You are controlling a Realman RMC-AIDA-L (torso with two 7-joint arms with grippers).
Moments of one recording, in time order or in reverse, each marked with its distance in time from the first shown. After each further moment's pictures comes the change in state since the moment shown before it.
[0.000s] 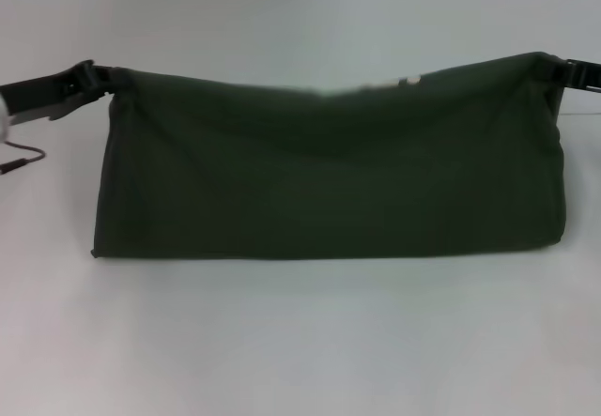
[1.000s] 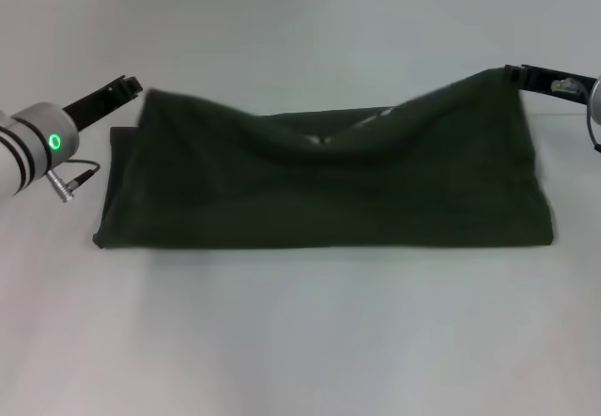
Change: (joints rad) left arm -0.055 -0.152 0.009 -0.129 -0.321 -0.534 0.343; right arm 0.108 0.085 -0.105 0.146 0.033 0.517 0.005
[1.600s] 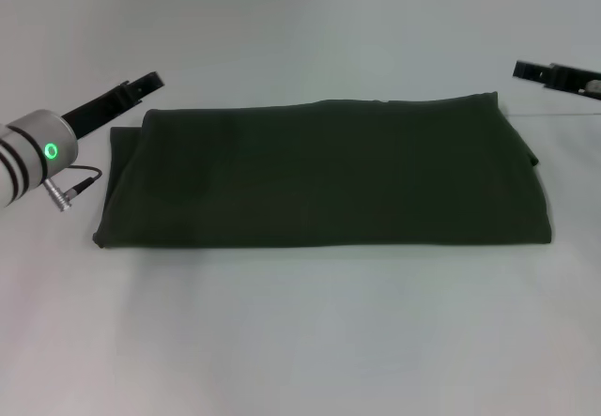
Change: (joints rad) left arm 0.033 0.006 0.013 0.005 -0.005 0.105 0.002; right arm -0.069 -0.035 -0.010 -0.064 0.031 -0.146 0.004
